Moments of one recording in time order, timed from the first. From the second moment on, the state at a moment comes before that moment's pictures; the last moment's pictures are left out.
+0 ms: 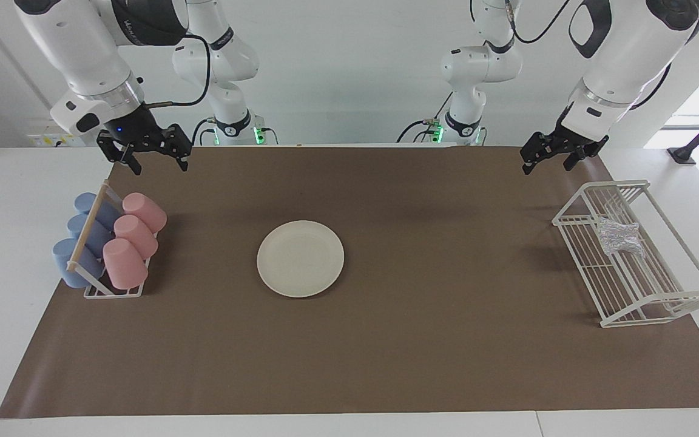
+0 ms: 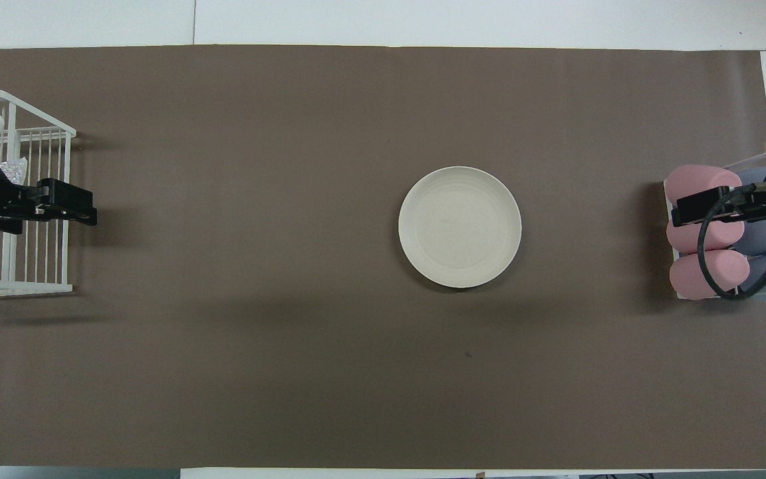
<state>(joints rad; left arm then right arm) -0.01 -0.04 -0.11 -1.66 -0.03 1.57 -0.14 0.03 -0.06 -0.03 -1.69 0.04 1.61 -0.05</state>
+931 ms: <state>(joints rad) -0.01 -0.04 -0.10 -1.66 -0.03 1.57 -0.14 0.03 -0.06 -0.04 -1.69 0.04 1.61 -0.05</state>
